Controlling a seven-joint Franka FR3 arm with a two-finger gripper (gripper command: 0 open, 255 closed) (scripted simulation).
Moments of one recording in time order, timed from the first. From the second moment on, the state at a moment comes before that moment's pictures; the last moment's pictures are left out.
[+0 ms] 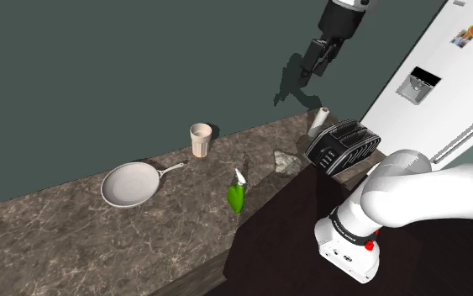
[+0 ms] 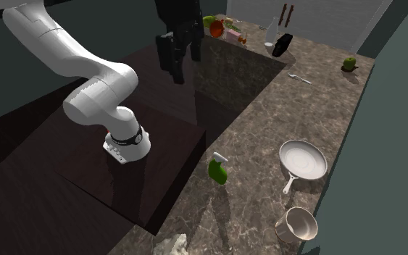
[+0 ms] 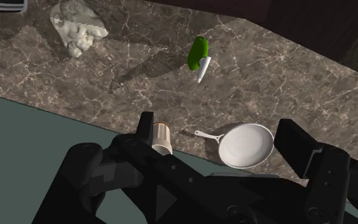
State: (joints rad) arm -0.01 -0.82 0.07 -2.26 0.07 1.52 -0.04
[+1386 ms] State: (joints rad) arm -0.01 -0.61 0.23 -2.75 0.18 2.21 0.11
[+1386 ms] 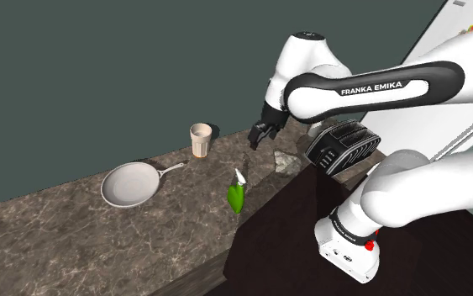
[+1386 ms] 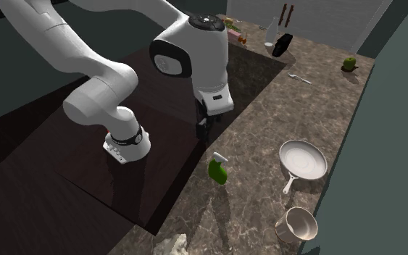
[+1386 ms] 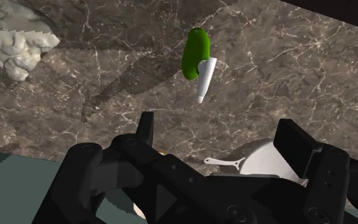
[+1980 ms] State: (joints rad) arm -0.03 -0.26 0.32 -2.81 0.18 2.63 0.21
